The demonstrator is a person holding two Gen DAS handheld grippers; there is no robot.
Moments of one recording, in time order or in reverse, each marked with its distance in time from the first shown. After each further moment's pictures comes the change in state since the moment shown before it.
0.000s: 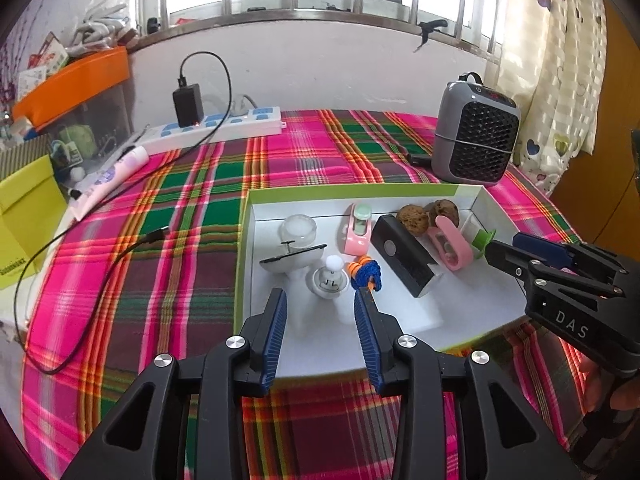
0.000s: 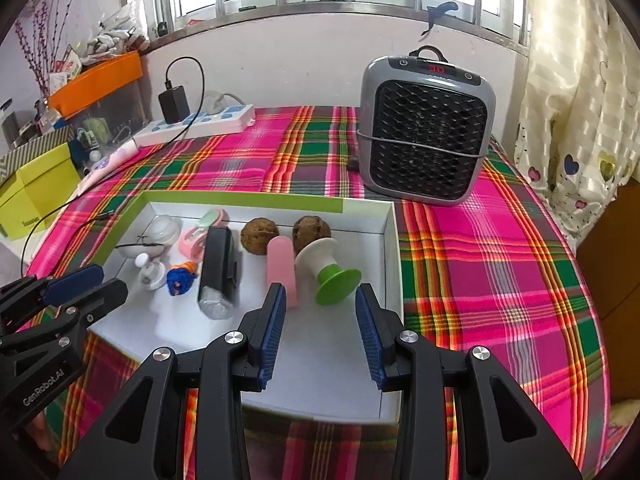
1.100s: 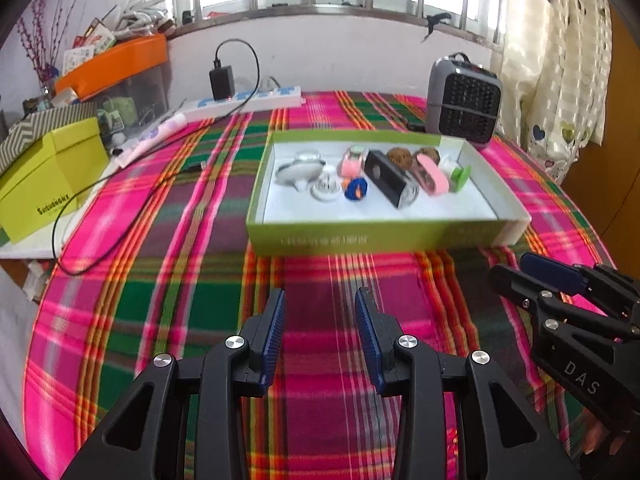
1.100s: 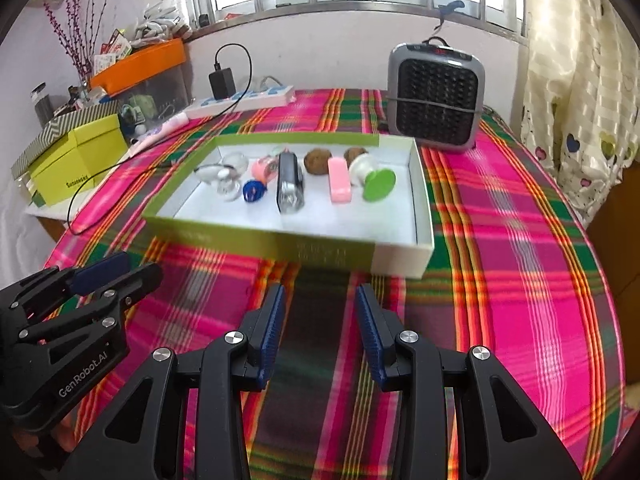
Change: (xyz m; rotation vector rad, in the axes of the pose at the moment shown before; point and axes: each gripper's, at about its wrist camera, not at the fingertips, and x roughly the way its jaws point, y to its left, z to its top) left arm -0.051 -0.020 -0.070 -0.040 0.034 0.087; right arm -0.052 0.022 -0.069 -0.013 0.027 0.073
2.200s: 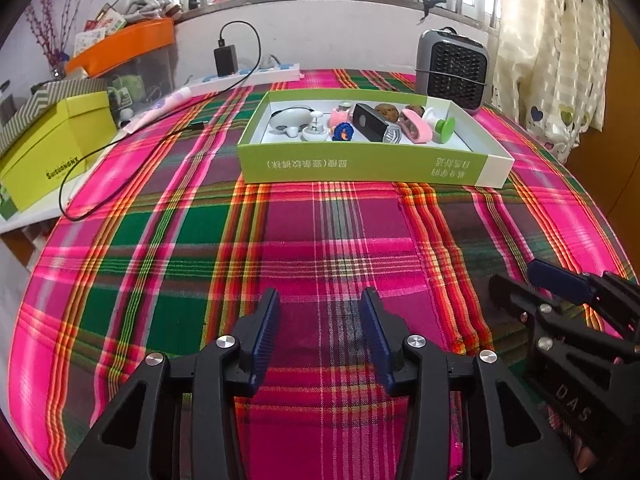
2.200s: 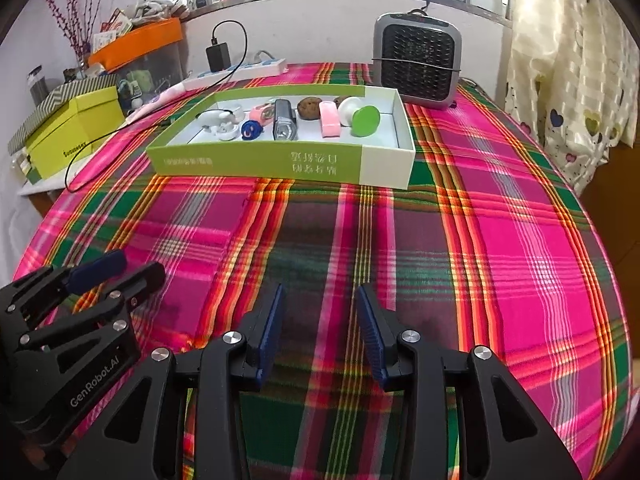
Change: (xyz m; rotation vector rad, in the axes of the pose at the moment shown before) left arm -0.012 -0.017 -0.048 -0.010 0.027 0.019; right arm -0.016 0.005 -0.051 0.001 0.040 -0.046
